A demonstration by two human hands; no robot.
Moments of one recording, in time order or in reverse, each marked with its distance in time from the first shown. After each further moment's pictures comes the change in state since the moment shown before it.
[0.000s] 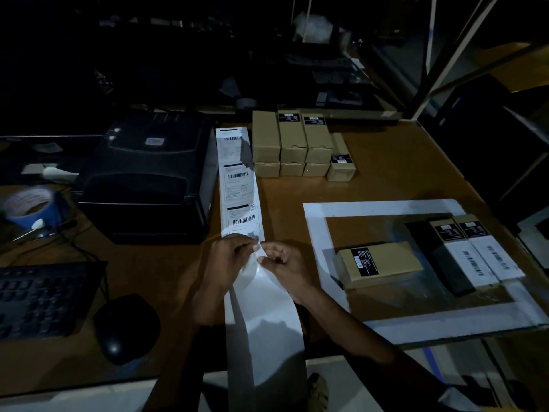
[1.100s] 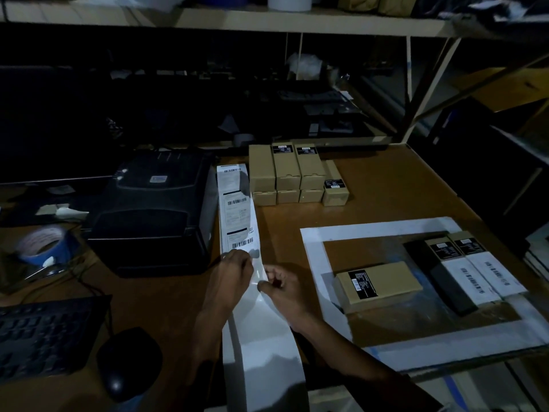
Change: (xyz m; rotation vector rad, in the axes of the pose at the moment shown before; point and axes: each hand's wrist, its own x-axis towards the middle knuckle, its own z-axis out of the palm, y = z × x) left_hand 0.015 0.020 -0.004 0.318 -0.015 0.060; right_hand -0.002 -0.005 0.008 -0.039 0.069 -0.036
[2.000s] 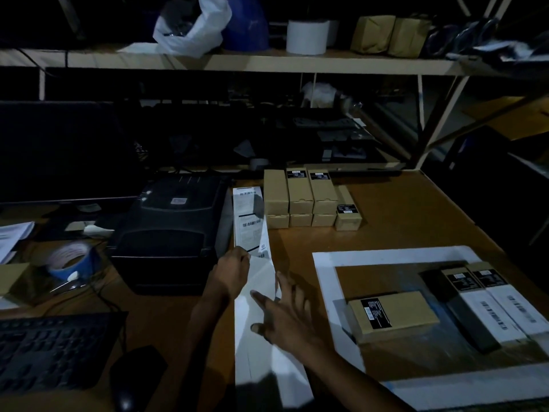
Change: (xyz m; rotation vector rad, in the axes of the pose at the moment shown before) left_hand 0.041 0.013 -0.053 0.014 -0.112 -0.197; right_hand -0.009 -0.030 0.003 -1.242 -0.233 -0.196
